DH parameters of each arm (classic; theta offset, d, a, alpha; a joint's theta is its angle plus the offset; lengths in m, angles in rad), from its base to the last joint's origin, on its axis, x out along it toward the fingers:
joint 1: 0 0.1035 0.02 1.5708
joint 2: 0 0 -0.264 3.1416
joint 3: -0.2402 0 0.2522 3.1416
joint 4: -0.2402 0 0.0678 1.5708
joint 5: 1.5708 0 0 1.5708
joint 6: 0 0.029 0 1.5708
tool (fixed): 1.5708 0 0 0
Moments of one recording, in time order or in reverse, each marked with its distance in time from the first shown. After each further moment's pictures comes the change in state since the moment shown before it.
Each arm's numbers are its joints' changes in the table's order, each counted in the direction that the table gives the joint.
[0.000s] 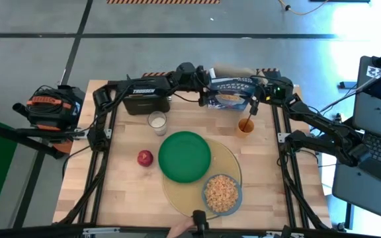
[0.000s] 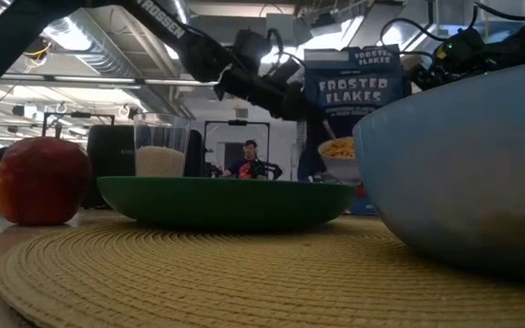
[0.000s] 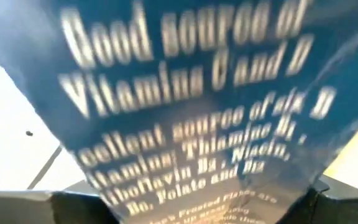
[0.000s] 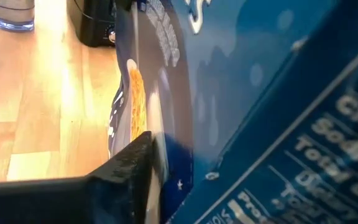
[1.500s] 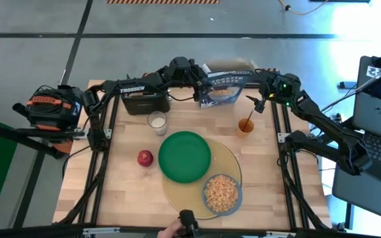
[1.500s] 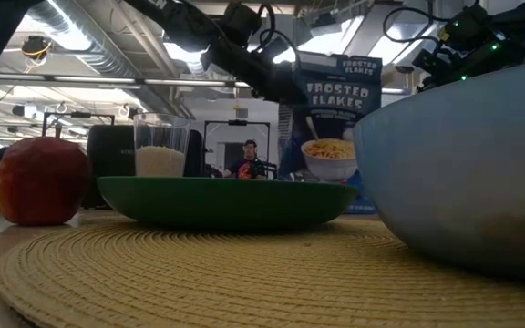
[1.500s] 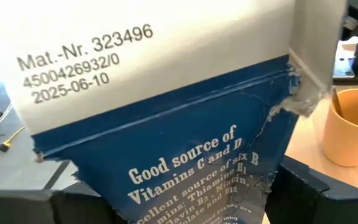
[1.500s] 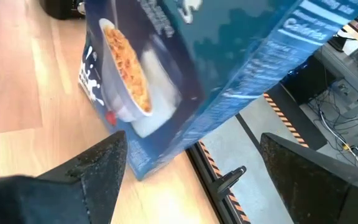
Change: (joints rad) left arm 0.003 0.153 -0.001 -0.212 -0.178 -0.007; right arm 0.000 0.132 -0.142 -0.362 0.157 -0.017
